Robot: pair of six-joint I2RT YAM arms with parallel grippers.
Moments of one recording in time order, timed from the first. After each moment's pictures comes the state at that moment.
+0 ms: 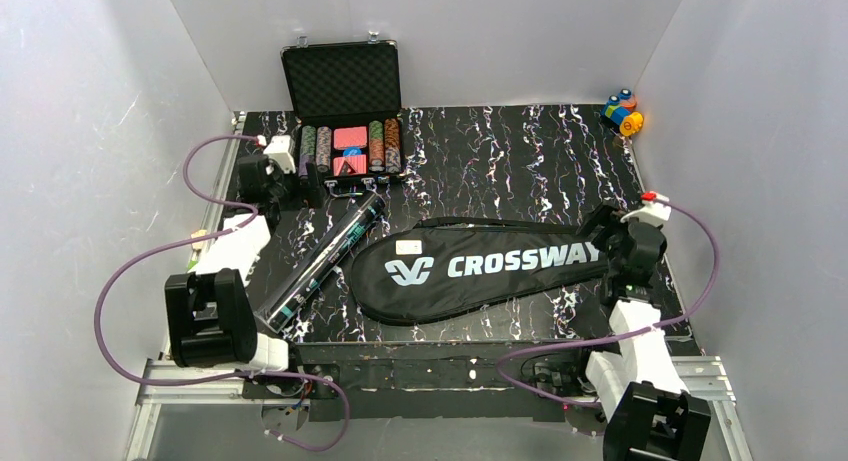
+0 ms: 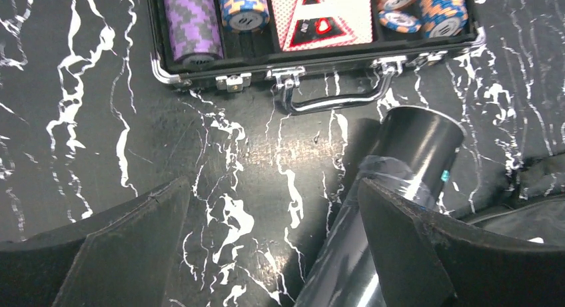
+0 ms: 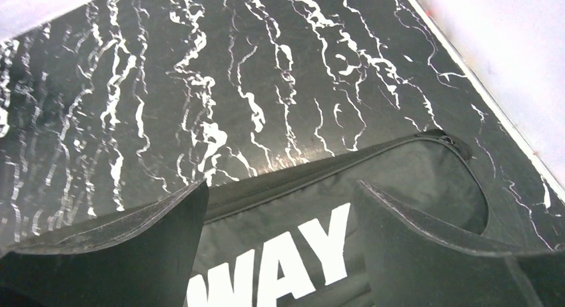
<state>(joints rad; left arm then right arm) 0.07 1.40 0.90 -0.08 0.26 0.00 -0.21 0.84 0.37 0.18 -0.03 0.28</state>
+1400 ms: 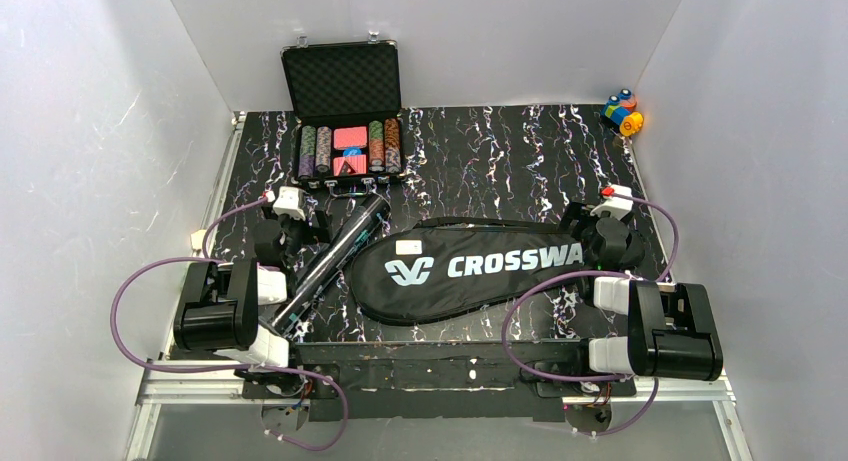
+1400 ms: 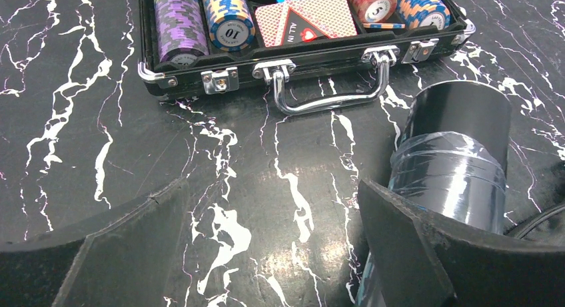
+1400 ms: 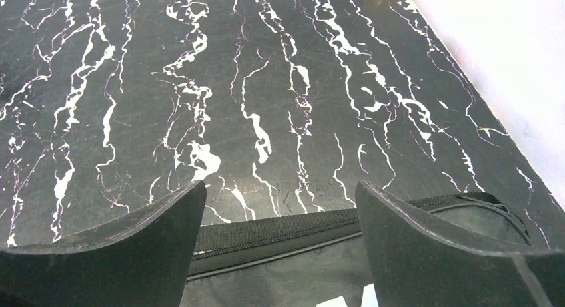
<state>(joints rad) 0.07 1.50 0.28 1.04 0.27 0.00 -0.03 1.33 0.25 0.90 0.13 0.10</state>
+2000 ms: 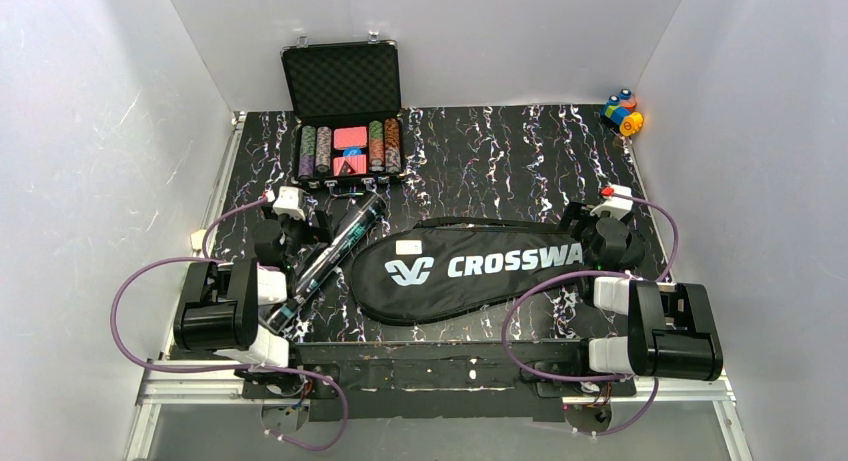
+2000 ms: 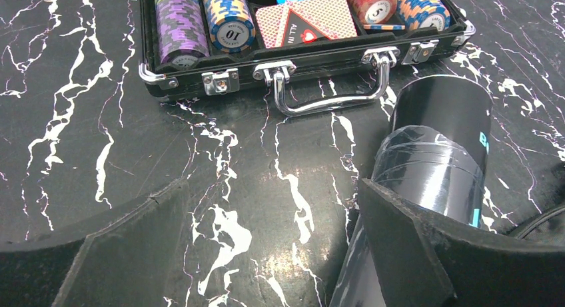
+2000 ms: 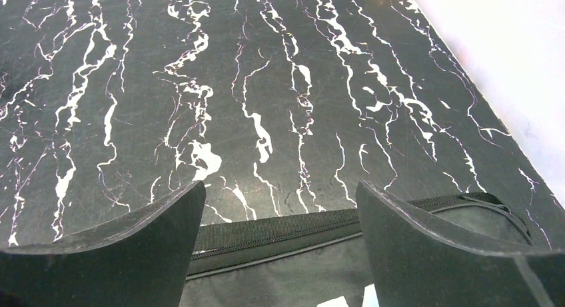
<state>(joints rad) 0.07 1.50 0.28 1.05 0.26 0.00 -0.03 1.33 0.25 0.90 0.13 0.10</state>
